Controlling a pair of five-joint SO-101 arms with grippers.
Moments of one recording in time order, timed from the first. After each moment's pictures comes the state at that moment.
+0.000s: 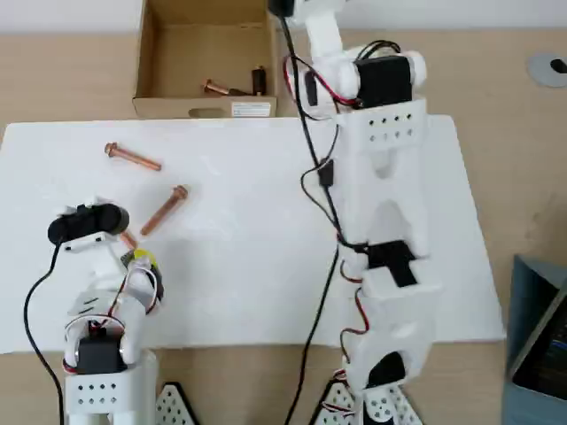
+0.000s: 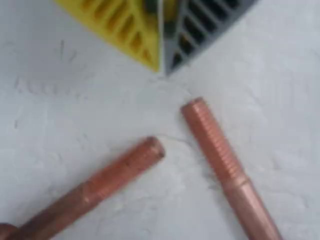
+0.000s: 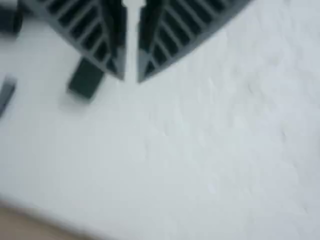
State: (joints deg) left arm -7.2 -104.3 95.1 58.7 3.1; right arm -15.6 21.9 -56.6 101.2 -2.2
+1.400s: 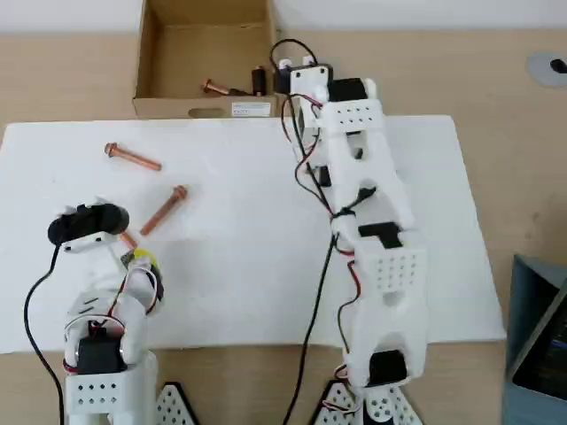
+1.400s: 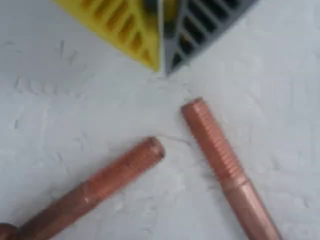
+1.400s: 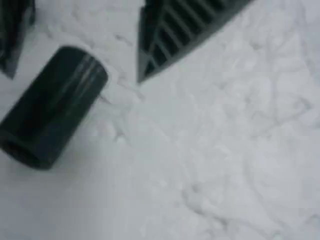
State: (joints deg) left arm -7.2 -104.3 95.1 58.7 3.1; right arm -13.4 38.8 -34.2 89.3 -1.6
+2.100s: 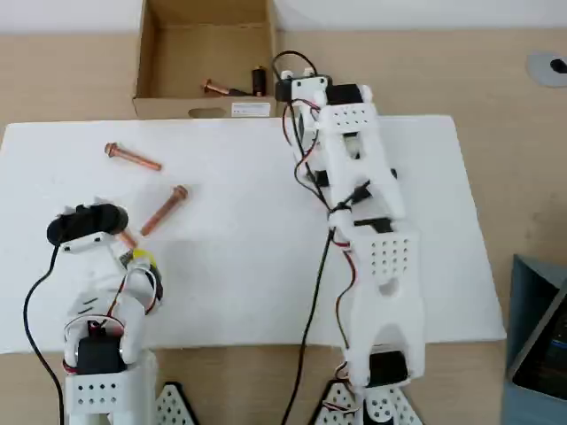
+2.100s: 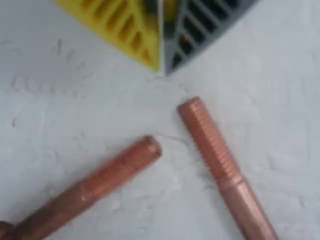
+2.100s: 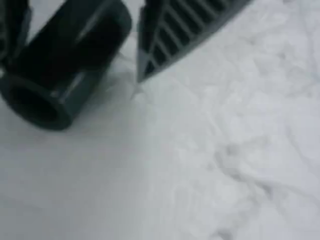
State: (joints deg) left arm -7.6 -104.3 95.1 58.7 3.1; right arm -12.0 48.7 -40.5 89.5 -1.7
